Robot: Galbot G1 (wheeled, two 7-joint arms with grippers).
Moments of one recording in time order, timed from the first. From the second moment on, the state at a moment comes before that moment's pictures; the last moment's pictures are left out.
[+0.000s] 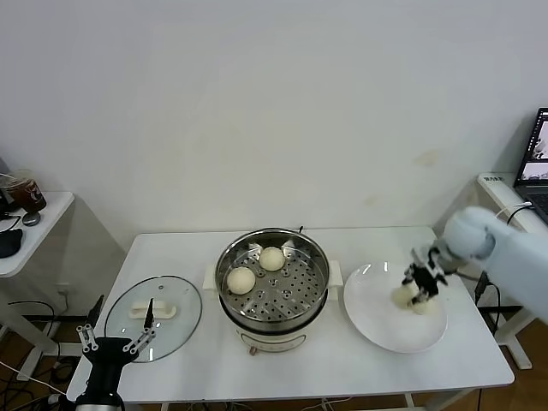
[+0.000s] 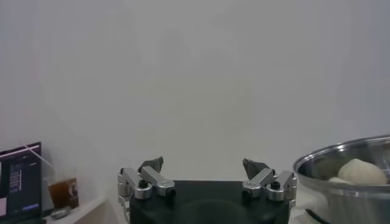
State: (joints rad) left arm 1.78 -1.34 -0.73 -2.14 -0.03 -0.28 -0.07; right arm 0.17 0.57 -0.80 1.41 -0.04 -0.14 -1.29
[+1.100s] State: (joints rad) left arm 1.78 -1.36 -0.77 -2.14 -0.03 -0.28 -0.07; right arm 0.53 1.16 -1.23 1.49 0.04 0.22 -1.20
